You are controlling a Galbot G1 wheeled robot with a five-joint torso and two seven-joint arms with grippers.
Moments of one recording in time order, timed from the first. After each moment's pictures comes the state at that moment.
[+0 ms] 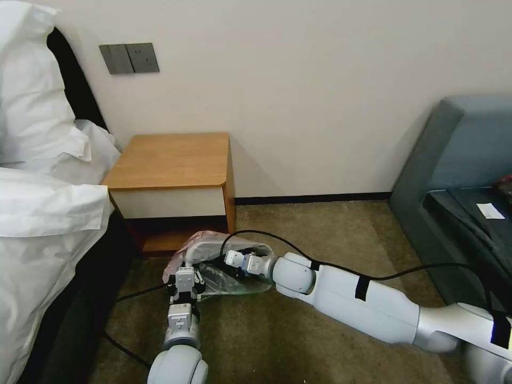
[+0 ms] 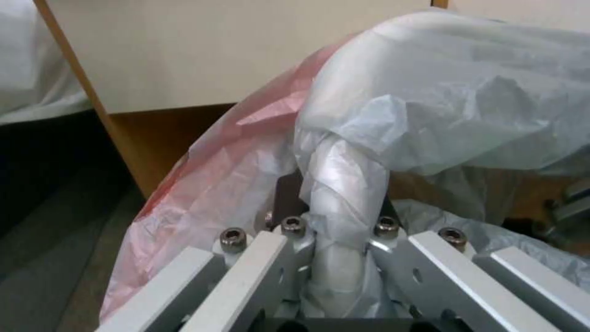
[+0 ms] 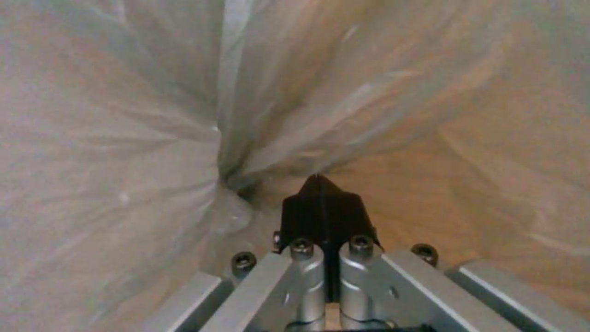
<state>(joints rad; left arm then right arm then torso) 1.59 -1.48 -0.34 -2.03 0.06 0.16 -0.36 -0.42 1.13 -0.77 1.49 0.14 -0.36 -0.16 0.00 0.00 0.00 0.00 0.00</state>
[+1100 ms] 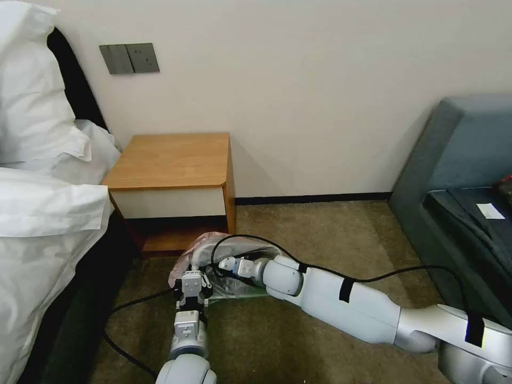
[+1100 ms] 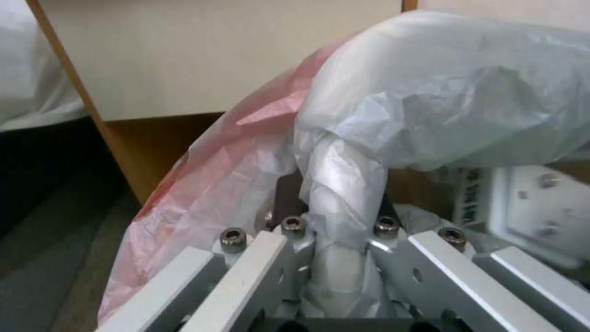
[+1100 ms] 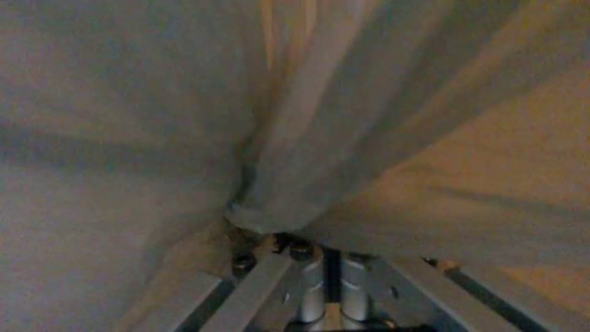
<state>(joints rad) 1.64 -1.52 -0.31 -2.08 0.12 0.16 -0.35 -0.43 1.19 -0.76 1.42 0.10 -0.34 -0.17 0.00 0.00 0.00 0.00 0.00</state>
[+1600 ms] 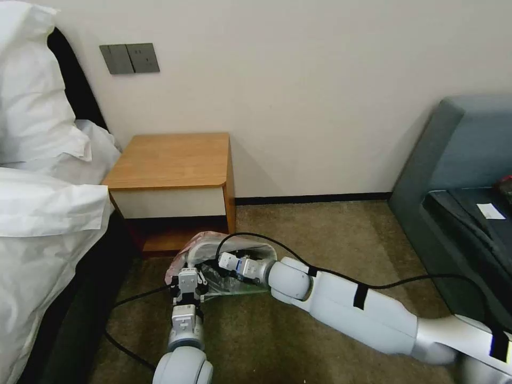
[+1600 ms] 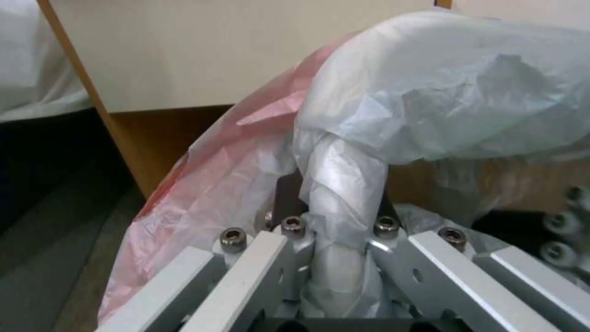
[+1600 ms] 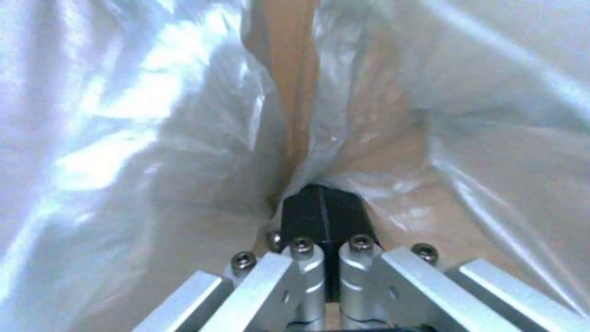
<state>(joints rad) 1.57 -1.51 -0.34 -2.03 0.07 0.16 -0.36 -0.53 1.11 -0.64 1.62 0.14 -0.35 -0.16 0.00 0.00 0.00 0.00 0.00</state>
